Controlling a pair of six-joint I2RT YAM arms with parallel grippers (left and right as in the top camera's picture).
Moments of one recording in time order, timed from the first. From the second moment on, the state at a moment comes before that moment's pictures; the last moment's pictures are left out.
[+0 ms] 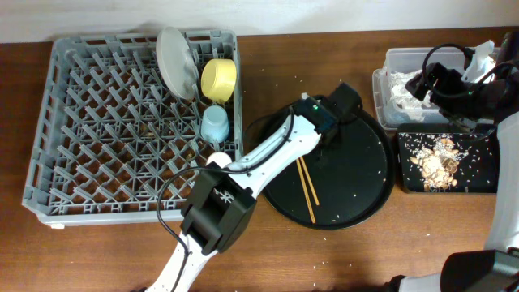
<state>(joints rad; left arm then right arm) -0.81 2.36 2.09 -0.98 -0.08 -0.90 -0.33 1.61 1.70 -1.15 -0.42 0.25</state>
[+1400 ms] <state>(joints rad) -0.19 2.17 2.11 -1.44 -0.11 -0.21 -0.33 1.61 1.70 -1.15 -0.42 0.25</state>
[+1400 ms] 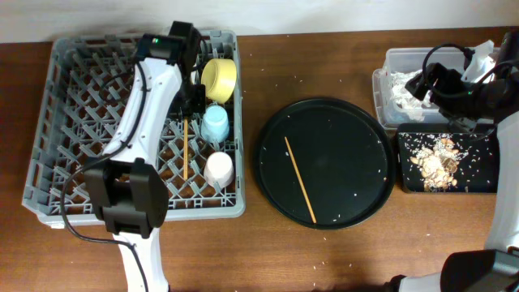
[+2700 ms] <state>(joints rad) -0.28 2.16 1.96 -1.08 -0.14 -0.12 -0.33 1.61 1.70 -1.15 -0.42 0.25</state>
